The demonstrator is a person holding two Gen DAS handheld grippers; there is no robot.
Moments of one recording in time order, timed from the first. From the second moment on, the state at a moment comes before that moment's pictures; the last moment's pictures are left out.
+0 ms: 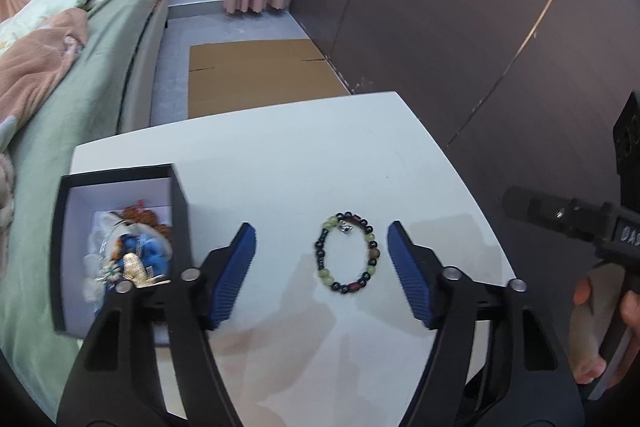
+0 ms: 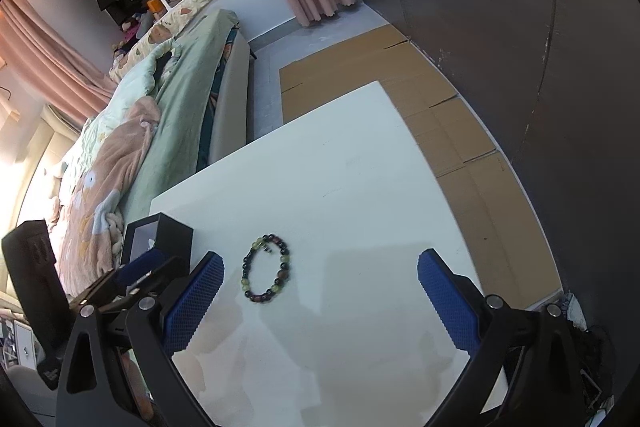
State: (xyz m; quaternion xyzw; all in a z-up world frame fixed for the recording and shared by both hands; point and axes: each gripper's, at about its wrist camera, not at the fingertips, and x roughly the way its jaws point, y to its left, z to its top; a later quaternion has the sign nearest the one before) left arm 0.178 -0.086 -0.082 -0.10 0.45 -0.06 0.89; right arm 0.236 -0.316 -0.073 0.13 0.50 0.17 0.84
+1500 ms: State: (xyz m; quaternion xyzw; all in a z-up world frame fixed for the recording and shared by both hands) left arm 0.209 -0.082 -0.098 -0.08 0.45 -0.09 0.88; right arm 0.273 -0.303 -0.084 0.10 0.53 0.18 0.82
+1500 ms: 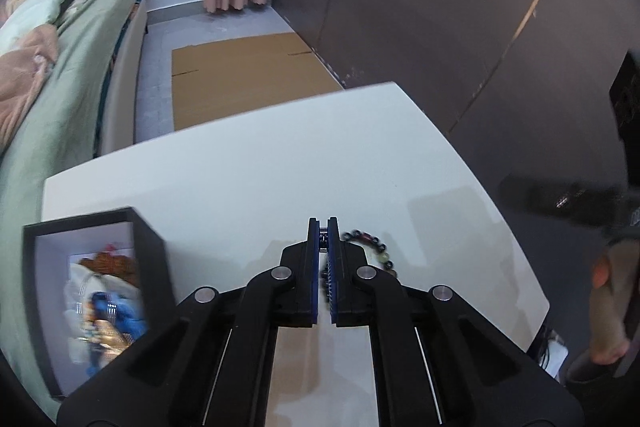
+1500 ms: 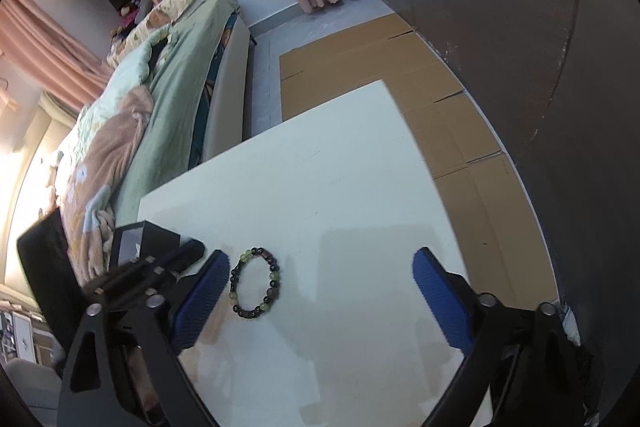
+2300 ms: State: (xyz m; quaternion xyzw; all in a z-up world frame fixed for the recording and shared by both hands) left arm 0.177 0.025 -0.054 -0.15 0.41 -0.04 0.90; right arm 0.260 -0.191 -0.139 -0.03 0.60 0.19 0.77
